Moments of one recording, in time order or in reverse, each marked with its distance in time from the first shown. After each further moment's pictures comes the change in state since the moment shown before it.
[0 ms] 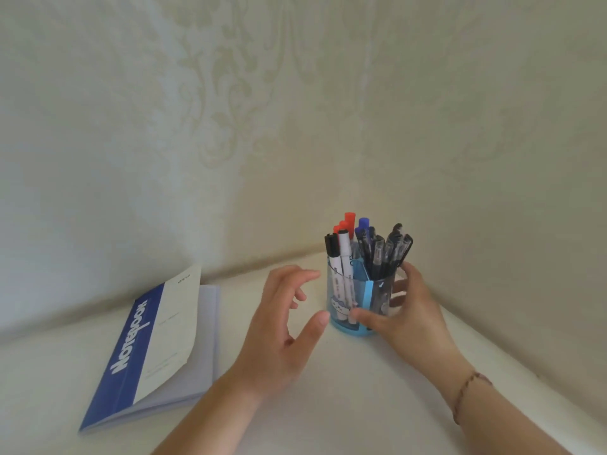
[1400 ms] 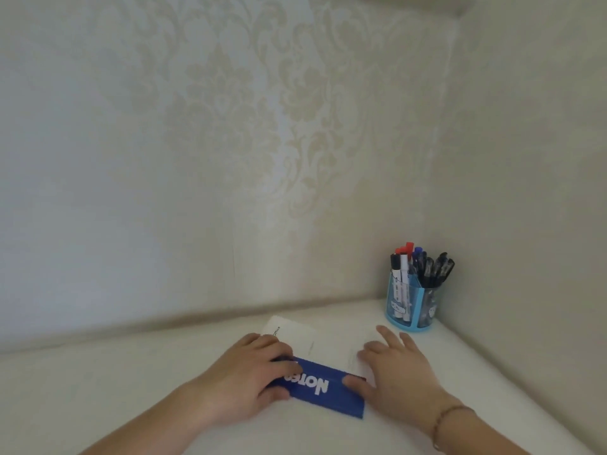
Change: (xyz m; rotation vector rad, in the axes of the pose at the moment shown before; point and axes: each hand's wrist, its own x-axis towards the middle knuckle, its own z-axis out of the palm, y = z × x) left_hand -0.037 -0.048 -0.133 0.815 -0.653 0.113; right_hand -0.013 -0.070 0.046 -0.903 -0.563 -0.494
